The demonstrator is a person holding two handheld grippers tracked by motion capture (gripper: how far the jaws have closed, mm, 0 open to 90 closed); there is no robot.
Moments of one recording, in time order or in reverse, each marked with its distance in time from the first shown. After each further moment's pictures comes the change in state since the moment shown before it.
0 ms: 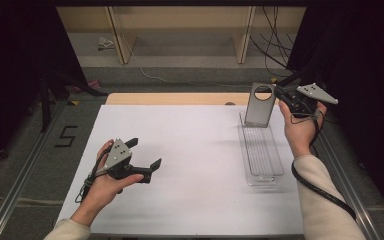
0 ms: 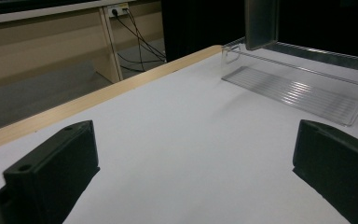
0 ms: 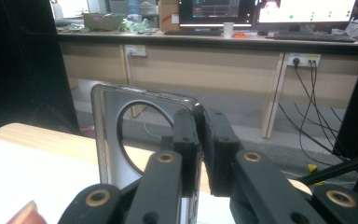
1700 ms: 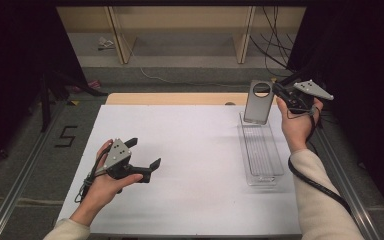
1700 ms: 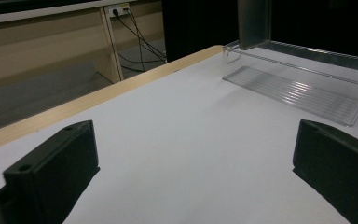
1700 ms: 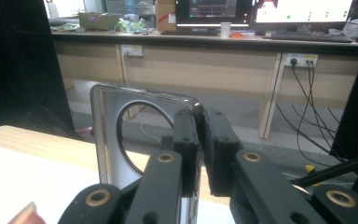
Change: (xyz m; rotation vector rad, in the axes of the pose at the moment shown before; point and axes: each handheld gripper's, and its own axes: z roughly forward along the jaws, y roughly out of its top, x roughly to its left) left arm 0.001 -0.001 0.000 0.000 0.002 -0.001; right arm -0.003 0.000 0.017 -0.001 -0.010 -0.002
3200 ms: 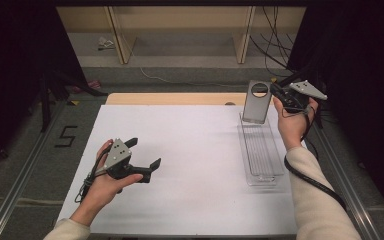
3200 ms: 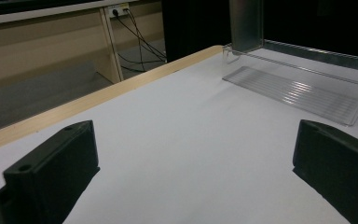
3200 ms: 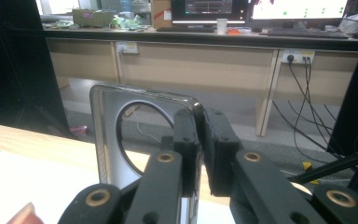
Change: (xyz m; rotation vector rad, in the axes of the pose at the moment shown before) left arm -0.001 0.001 0.000 -0.001 0.000 0.002; right arm -0.002 -0.009 0.015 0.006 -0.018 0.002
